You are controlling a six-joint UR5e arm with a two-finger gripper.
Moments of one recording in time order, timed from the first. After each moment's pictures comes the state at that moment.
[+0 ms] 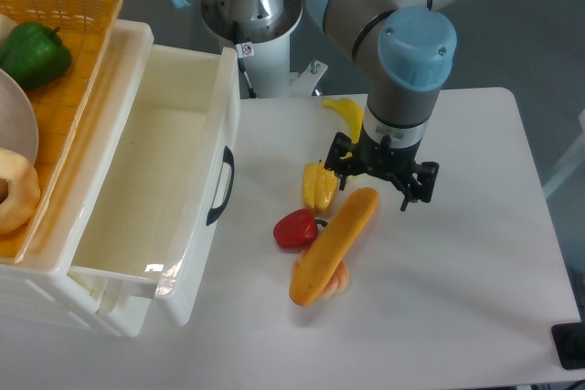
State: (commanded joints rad) arm 2.61 -1.89 -1.43 -1.33 1.52 0.96
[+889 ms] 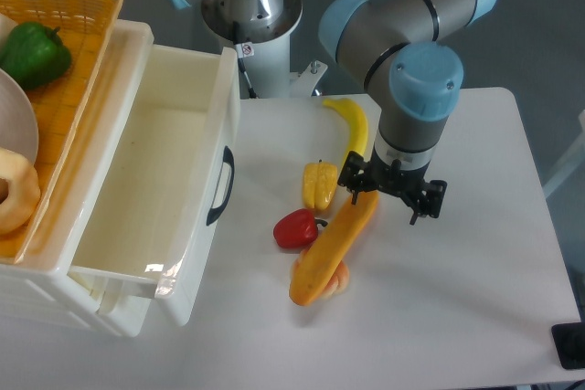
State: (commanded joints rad) arm 2.58 -1.97 -1.49 -1.19 1.50 0.97
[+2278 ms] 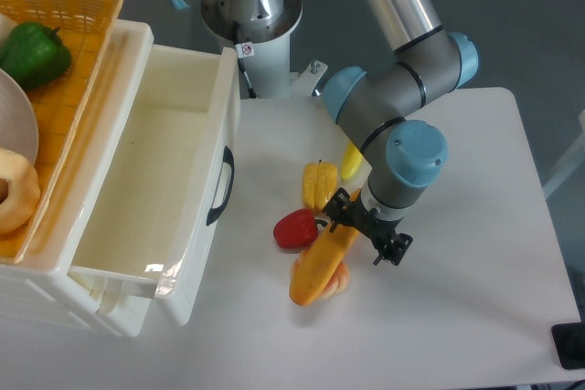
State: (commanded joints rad) arm 2.61 -2.10 -1.60 -1.09 1.41 1.26
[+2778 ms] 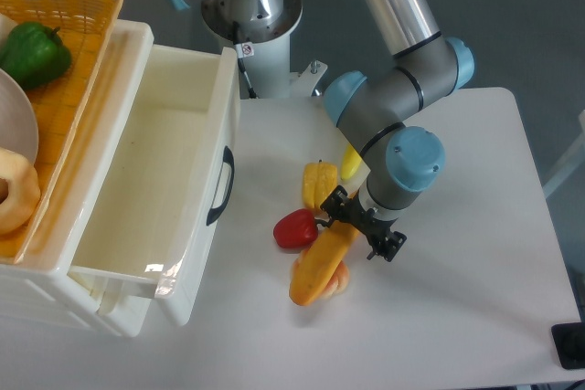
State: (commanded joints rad) arm 2.61 -2.10 -1.62 -1.09 1.41 1.26
